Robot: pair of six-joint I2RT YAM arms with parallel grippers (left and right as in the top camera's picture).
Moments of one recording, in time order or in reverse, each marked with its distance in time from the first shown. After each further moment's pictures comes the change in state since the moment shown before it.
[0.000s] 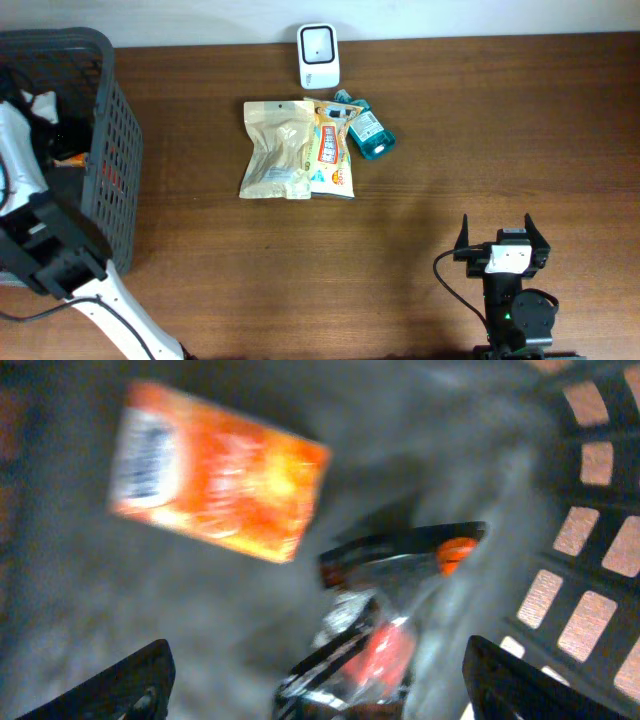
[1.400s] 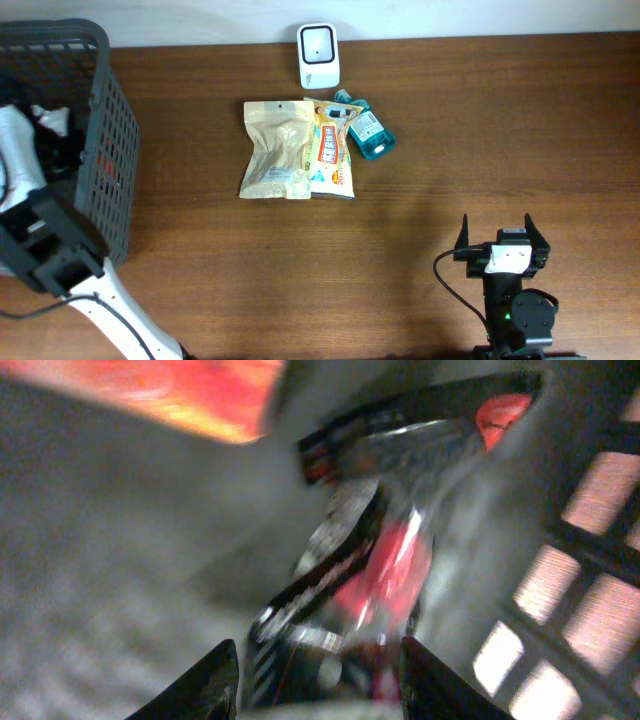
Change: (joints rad) left arm 0.036 0.021 -0.004 -0.091 0.035 0.039; right arm 0.000 0.000 0.000 0.000 0.000 0.000
